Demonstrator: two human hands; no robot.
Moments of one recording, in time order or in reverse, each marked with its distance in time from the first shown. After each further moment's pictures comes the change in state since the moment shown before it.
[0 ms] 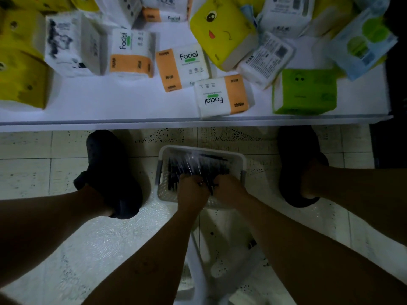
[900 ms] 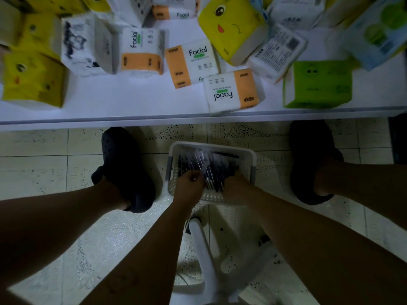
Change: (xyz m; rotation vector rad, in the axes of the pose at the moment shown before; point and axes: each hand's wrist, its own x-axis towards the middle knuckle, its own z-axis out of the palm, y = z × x) left_hand -0.012 0.006 -0.042 -0.456 -0.114 -0.406; right_hand 0.020 0.012 0.015 -0.357 -0.224 -0.012
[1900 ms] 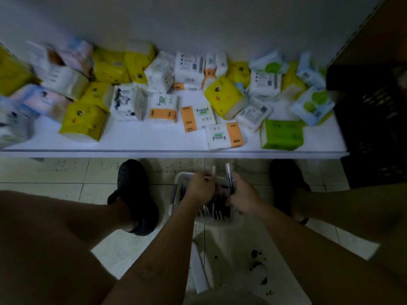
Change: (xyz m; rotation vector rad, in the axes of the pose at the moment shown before) left_hand -0.064 0.075 -0.010 0.127 -0.092 0.334; right_hand -0.102 -0.011 -0.047 0.665 0.528 -0.217
